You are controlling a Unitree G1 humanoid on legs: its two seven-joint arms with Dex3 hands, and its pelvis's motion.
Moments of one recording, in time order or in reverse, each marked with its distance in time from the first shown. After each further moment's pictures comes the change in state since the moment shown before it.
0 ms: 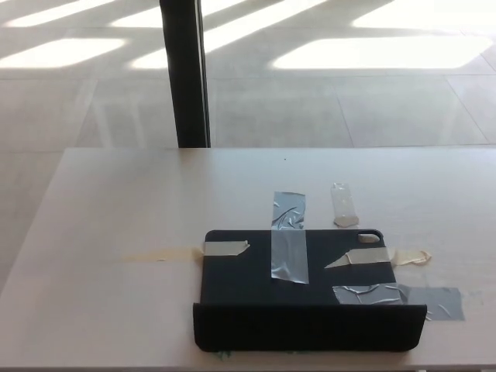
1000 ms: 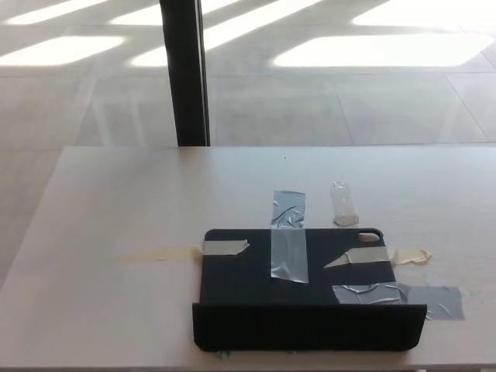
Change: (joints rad) left_arm -0.092 0.043 0.277 0.126 -0.127 0.001 0.007; right_arm -0.151 -0.043 -0.061 -0.664 0.099 -0.002 0.015
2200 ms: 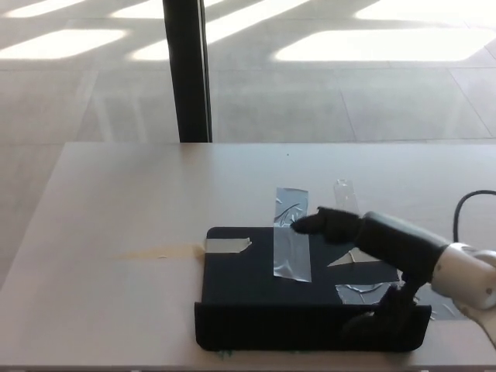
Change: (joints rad) left_arm -0.036 0.012 0.009 0.012 -0.038 0.000 0.003; right_arm -0.468 -0.055 1.220 -0.187 -0.459 0.123 0.366
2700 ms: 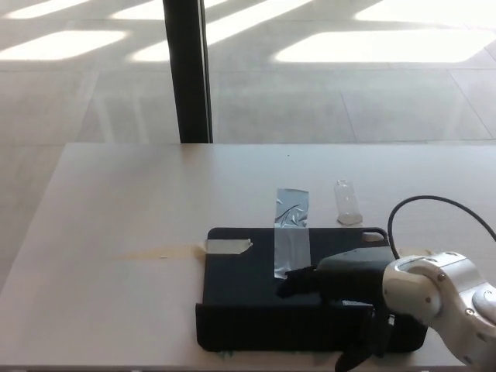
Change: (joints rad) left_arm -0.017 0.005 0.002 0.001 -0.019 0.000 0.000; right_arm -0.156 -0.001 0.284 0.062 -0.219 0.053 0.119
